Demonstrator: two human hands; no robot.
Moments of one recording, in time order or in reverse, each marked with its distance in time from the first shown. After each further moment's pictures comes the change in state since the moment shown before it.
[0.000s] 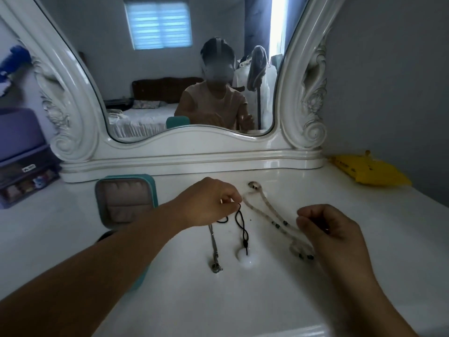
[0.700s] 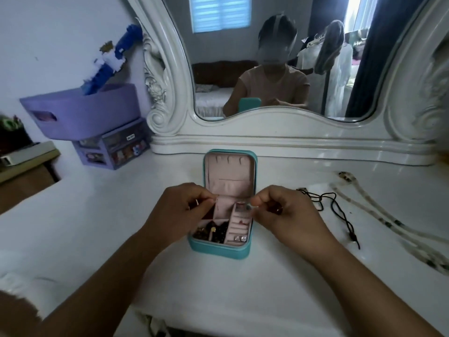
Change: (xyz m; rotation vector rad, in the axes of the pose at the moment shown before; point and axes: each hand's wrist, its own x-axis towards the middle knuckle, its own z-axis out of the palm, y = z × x) left_hand -0.163 -0.111 -0.045 -0.035 0.456 -0.324; right_hand -0.034 -0.040 0.180 -0.164 -0.585 -0.294
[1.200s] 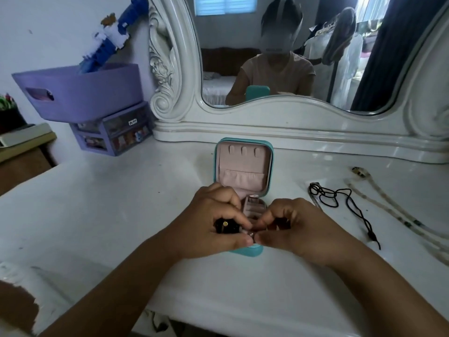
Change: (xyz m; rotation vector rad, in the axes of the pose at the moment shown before) left_hand -0.006 -0.002 0.019 -0.171 -0.170 0.500; right_hand -0.003 -0.004 0.003 -0.015 -0.345 0.034
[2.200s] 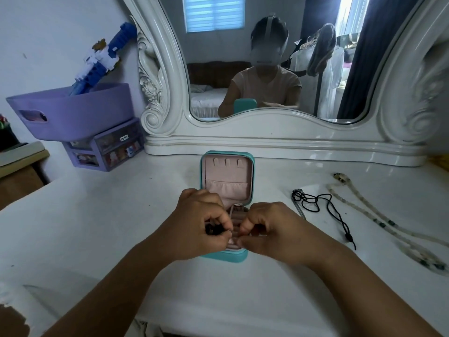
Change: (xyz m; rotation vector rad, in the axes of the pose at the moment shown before) left_hand 0.009 0.016 -0.007 0.156 -0.035 -0.182; right_hand 0.005 0.002 -0.006 -0.321 -0.011 -0.259
